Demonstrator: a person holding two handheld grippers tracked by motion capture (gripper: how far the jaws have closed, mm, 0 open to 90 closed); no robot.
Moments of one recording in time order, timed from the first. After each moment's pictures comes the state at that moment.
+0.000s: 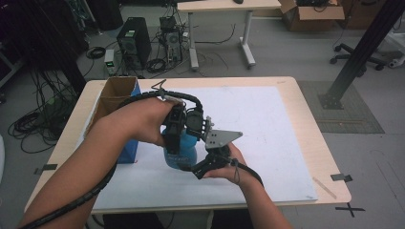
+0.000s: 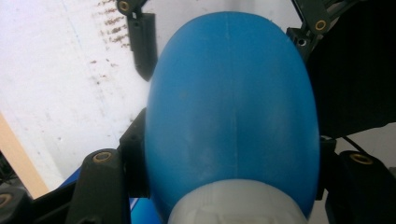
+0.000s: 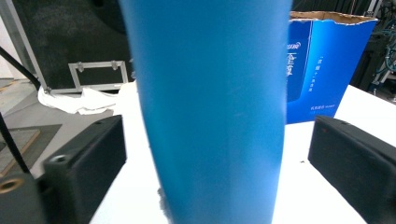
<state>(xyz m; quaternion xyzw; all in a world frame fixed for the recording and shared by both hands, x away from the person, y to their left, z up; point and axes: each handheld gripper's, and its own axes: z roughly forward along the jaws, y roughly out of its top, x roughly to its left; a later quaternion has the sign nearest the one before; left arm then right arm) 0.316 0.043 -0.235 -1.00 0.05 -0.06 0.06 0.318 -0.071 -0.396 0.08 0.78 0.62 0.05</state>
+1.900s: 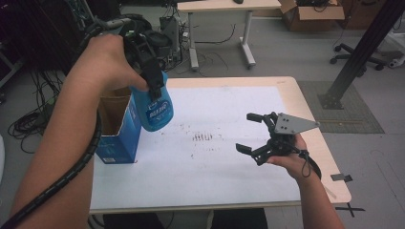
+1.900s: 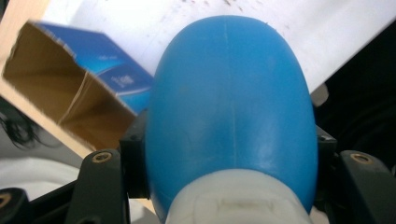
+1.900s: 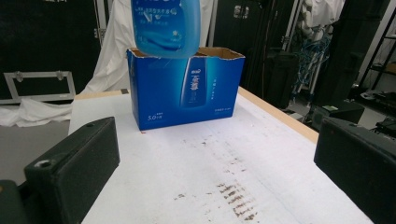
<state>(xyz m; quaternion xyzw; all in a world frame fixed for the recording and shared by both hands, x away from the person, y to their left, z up) 0.378 0.112 -0.105 -0.92 -0.40 -0.05 0.01 0.313 -0.217 -0.332 0.13 0.75 0.63 0.16</state>
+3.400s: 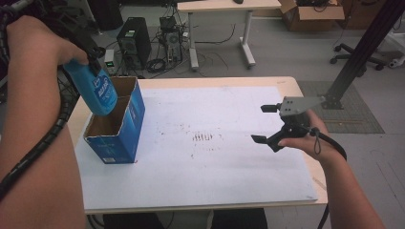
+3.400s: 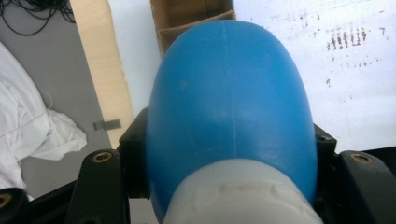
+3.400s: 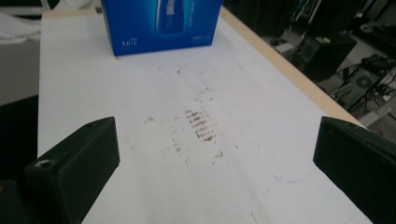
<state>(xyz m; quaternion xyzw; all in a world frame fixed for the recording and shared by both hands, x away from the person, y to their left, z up) 0.415 0.256 -0.094 -0.75 -0.66 -0.05 -0.02 0.342 -0.244 -0.294 0.14 0.86 0.47 0.16</state>
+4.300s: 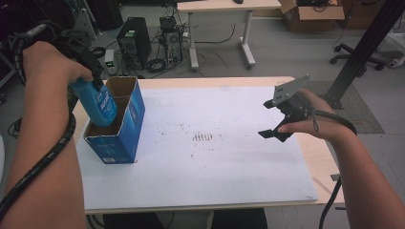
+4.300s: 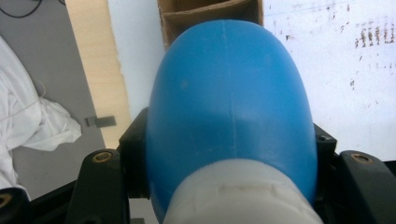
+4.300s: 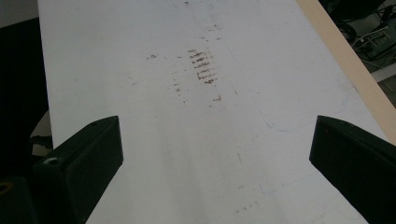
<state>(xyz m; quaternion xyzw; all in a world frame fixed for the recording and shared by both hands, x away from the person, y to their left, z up) 0.423 0.268 -0.144 -0.74 -0.67 -0.03 0.00 0.364 -0.238 -0.260 0.12 0.93 0.32 0.11</state>
